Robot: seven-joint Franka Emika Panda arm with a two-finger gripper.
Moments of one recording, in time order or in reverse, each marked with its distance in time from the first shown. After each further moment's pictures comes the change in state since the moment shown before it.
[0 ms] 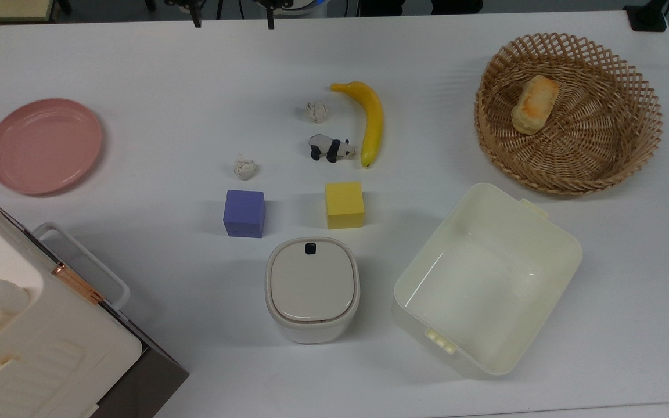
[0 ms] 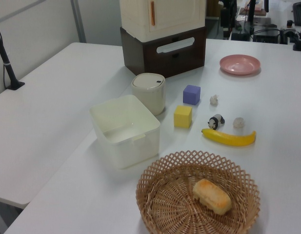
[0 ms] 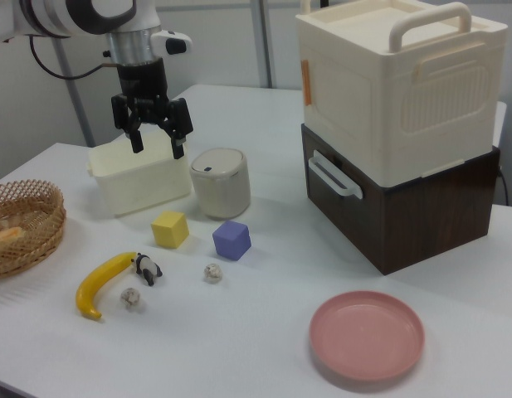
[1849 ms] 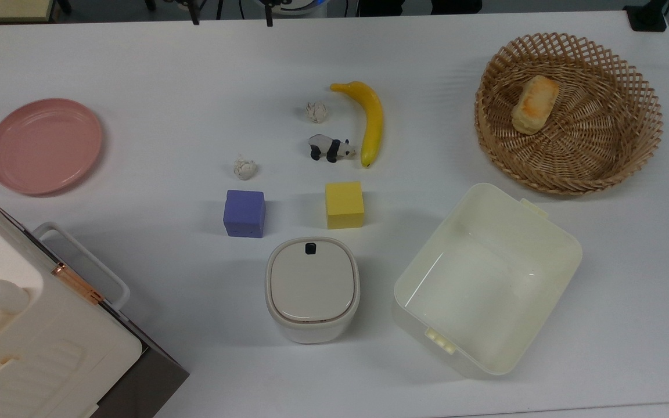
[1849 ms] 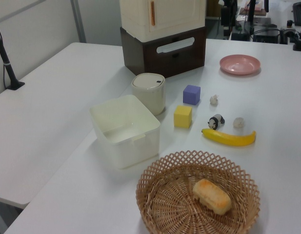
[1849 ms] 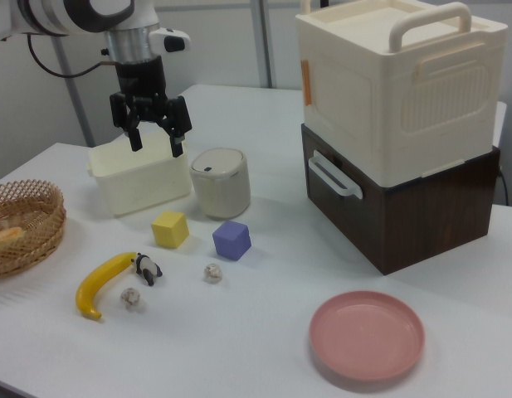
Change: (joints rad) arm -0.003 -0.006 0.004 0.001 0.000 0.000 0.000
